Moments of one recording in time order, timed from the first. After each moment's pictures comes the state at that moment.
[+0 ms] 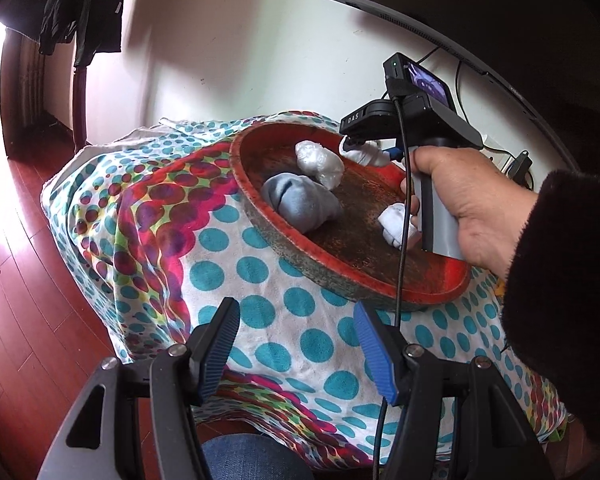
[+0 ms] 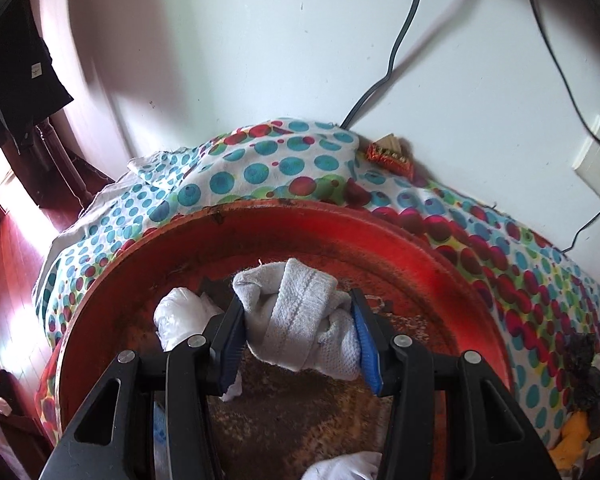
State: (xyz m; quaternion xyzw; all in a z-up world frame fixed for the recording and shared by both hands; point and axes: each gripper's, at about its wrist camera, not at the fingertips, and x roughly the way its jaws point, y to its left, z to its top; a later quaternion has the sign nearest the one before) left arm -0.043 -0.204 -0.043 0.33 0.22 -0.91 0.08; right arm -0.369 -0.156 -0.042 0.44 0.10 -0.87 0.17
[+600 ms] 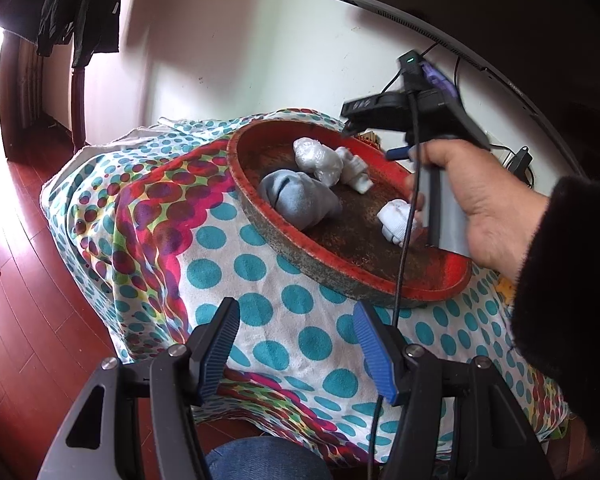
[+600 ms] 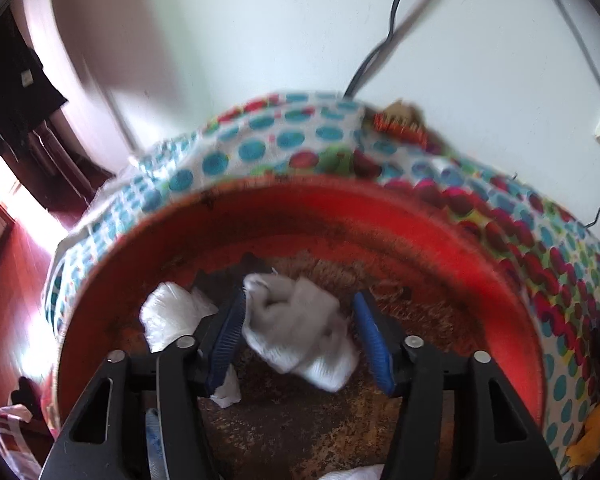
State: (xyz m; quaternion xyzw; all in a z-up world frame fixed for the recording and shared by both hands) left arm -0.043 -0.199 -0.042 0.34 0.21 -0.91 0.08; right arm -0.370 -0.140 -0.039 0.45 0.06 -0.87 0.19
